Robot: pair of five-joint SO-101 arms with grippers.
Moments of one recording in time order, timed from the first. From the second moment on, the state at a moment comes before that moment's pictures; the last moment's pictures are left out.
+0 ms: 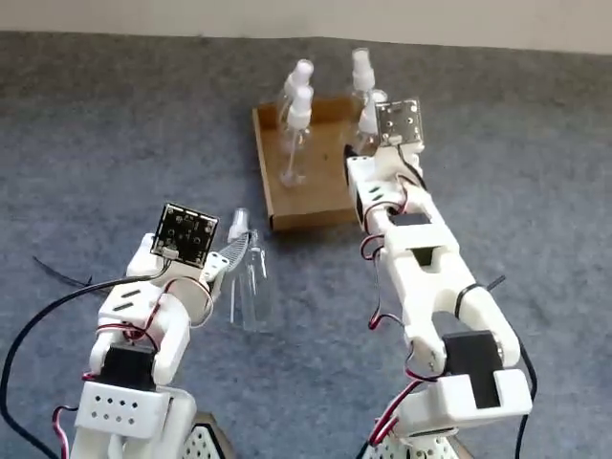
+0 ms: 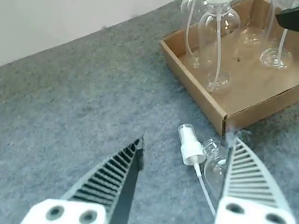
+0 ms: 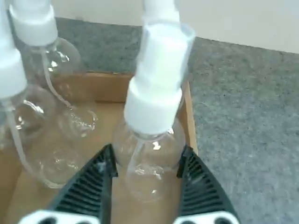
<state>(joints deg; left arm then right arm) 2.2 -81.6 78.1 39.7 -8.3 -10.5 -0.5 38.4 -4.0 5.4</state>
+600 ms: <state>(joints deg) 2.2 -81.6 78.1 39.7 -8.3 -10.5 1.6 36.7 -4.1 5.4</state>
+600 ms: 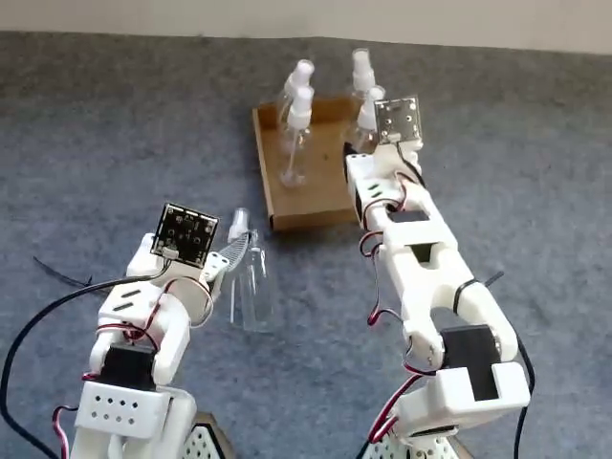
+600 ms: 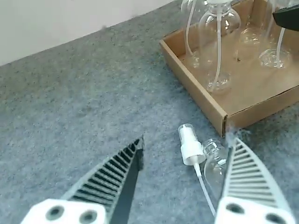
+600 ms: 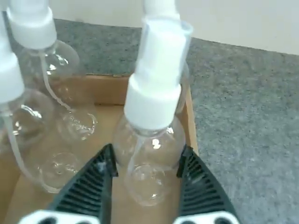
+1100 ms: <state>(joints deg) 2.2 -81.6 78.1 39.7 -8.3 -10.6 1.7 36.7 -4.1 5.4</state>
